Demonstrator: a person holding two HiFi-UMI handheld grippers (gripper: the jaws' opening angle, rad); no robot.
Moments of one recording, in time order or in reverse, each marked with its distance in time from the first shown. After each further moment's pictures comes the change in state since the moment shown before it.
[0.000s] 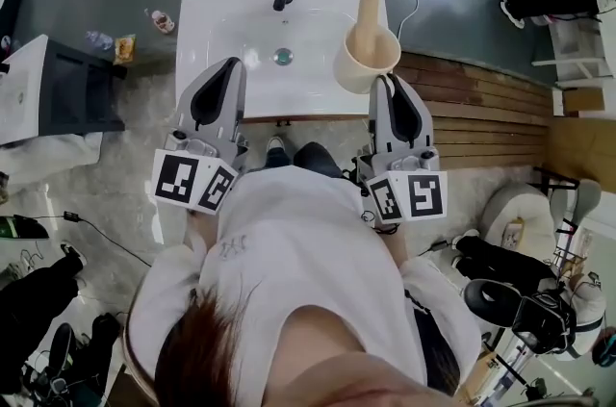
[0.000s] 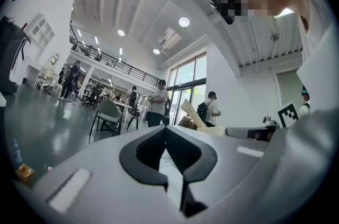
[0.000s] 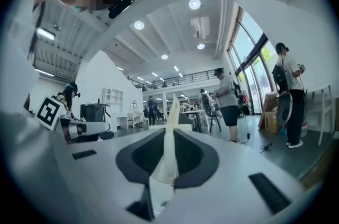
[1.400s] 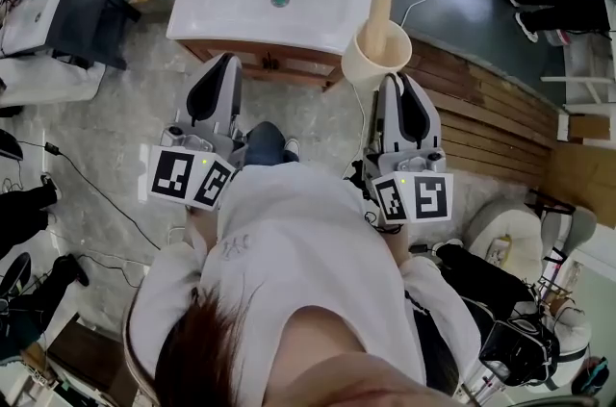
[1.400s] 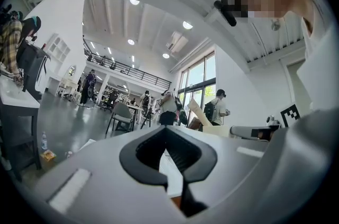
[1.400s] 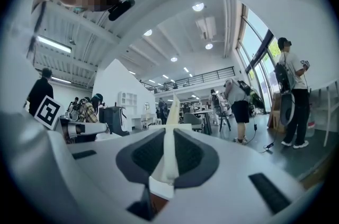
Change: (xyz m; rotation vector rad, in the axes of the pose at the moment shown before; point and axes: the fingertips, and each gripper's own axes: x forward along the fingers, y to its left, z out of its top) left arm -0.122 -0.163 -0.035 0.016 -0.036 0.191; right arm -0.184 -0.032 -0.001 0.003 -0.018 0.148
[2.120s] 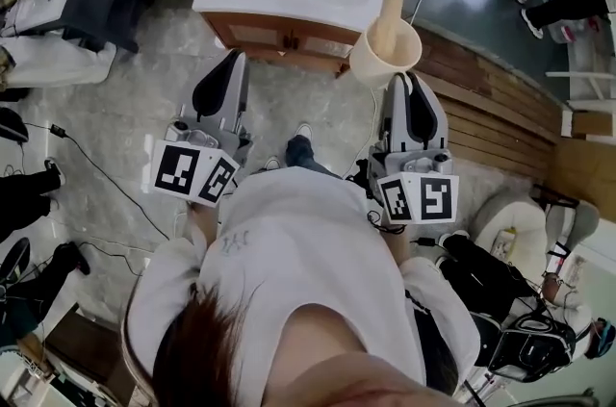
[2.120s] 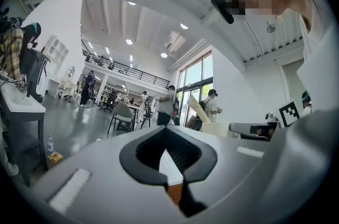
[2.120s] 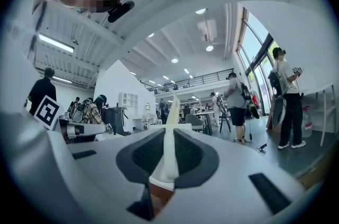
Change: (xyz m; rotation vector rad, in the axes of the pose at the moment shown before) left arm -0.085 0.007 0.011 0.020 0.015 -0.018; right arm -0.047 0.073 0.006 -0.011 -0.007 -0.009
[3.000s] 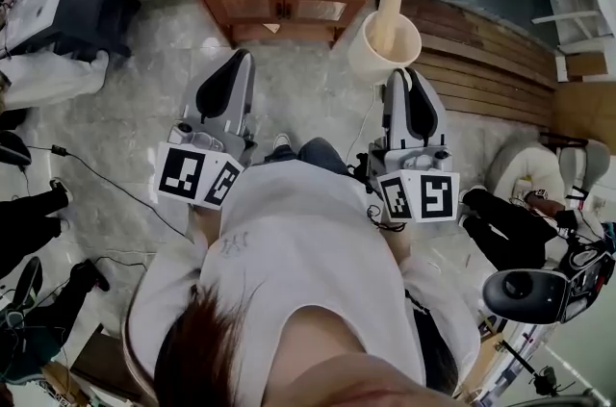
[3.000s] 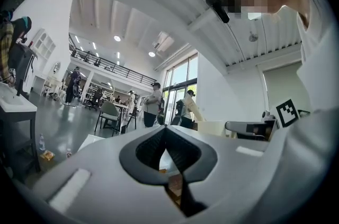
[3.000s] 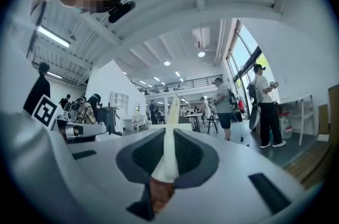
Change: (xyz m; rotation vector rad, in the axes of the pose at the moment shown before) left arm -0.111 -0.055 0.001 0.022 0.010 -0.167; right arm -0.128 0.078 0.008 -0.016 -0.021 -0.139
